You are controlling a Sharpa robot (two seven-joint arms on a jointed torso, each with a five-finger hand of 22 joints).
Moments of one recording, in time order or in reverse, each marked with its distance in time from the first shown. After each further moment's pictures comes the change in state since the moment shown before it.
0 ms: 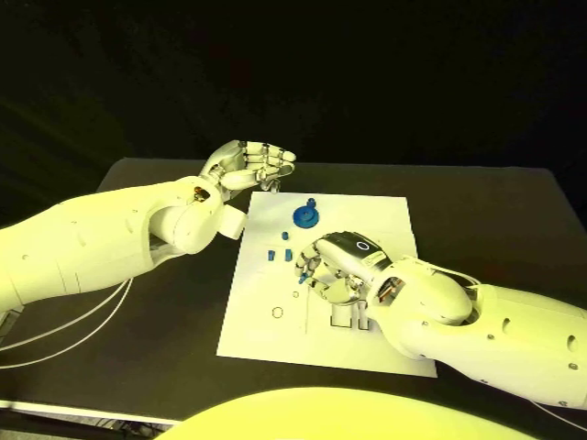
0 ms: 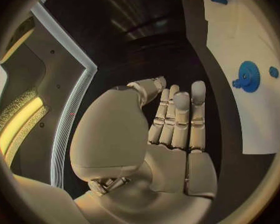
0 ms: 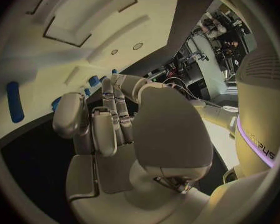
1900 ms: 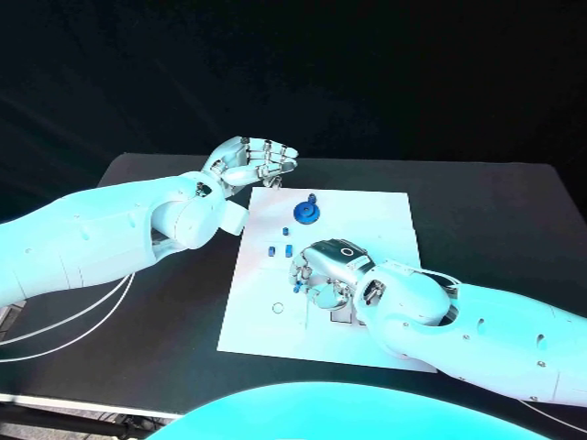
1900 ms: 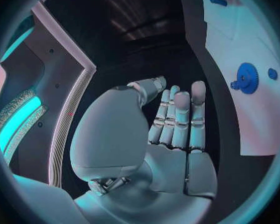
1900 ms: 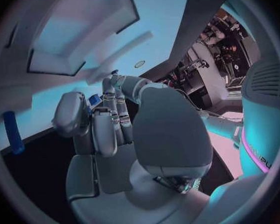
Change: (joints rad) left arm 0.000 0.005 0.000 -0.009 0.002 0.013 -0.015; left_hand 0.000 0.000 -0.003 -0.003 0.004 -0.023 0.009 0.000 -0.003 -0.014 0.007 0.000 -0.003 -0.007 0.000 0.000 -0.006 0.000 0.000 0.000 0.000 0.001; right arm -0.029 0.066 -0.004 -0.060 -0.047 0.081 -0.041; right_hand -0.010 0.005 0.005 -0.005 -0.018 -0.002 -0.001 0.002 0.003 0.007 -0.004 -0.009 0.000 0.000 0.000 0.000 -0.005 0.000 0.000 0.000 -0.014 0.000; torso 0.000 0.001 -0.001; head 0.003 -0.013
